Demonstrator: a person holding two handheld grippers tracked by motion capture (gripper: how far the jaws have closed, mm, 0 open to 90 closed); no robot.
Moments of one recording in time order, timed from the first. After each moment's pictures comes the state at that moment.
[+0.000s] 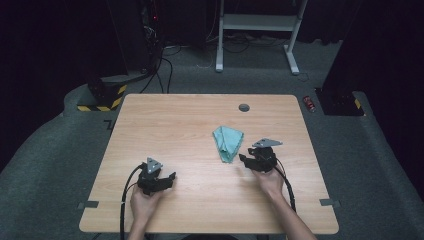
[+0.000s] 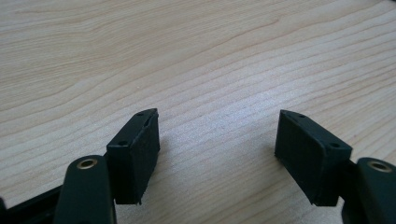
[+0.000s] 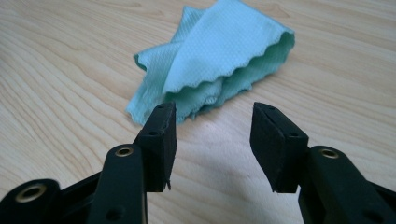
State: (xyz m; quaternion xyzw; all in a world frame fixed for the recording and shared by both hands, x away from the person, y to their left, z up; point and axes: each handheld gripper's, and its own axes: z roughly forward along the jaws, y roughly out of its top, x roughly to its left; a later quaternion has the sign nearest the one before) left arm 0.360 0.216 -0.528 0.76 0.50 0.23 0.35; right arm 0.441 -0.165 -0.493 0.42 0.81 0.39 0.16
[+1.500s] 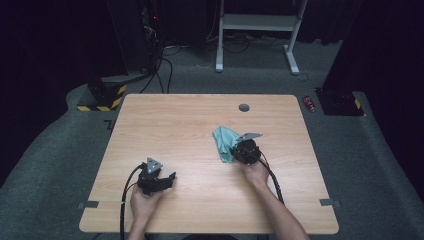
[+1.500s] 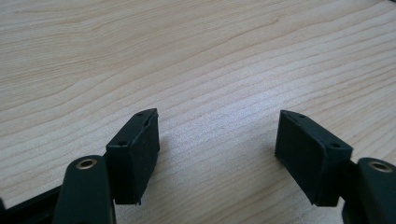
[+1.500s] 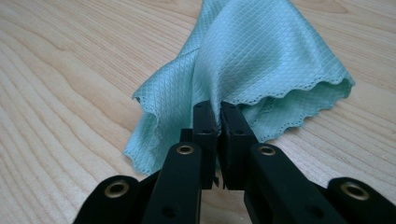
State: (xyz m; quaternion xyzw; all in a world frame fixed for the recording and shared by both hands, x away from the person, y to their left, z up) left arm 0.360 0.216 -0.528 0.76 0.50 0.23 0.35; right arm 0.475 -0.122 -0.512 0.40 0.83 0.36 0.13
